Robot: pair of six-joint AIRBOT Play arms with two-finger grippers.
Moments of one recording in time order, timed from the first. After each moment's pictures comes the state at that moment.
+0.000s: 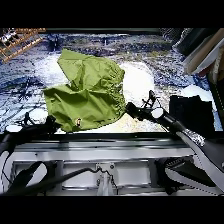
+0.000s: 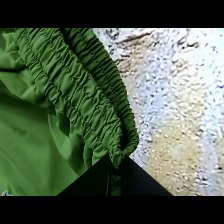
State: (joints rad) left arm 0.37 -0.94 0.30 0.66 -0.90 -1.53; right arm 0.32 -1.21 0.56 -0.63 0.44 1.65
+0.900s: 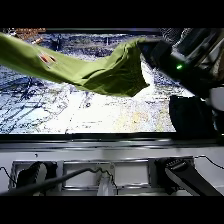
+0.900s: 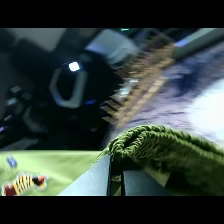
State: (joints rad) left arm 0.37 -0.56 1.03 0.12 -0.79 -1.28; right arm 0.32 -0.85 1.19 -0.71 0.60 1.65
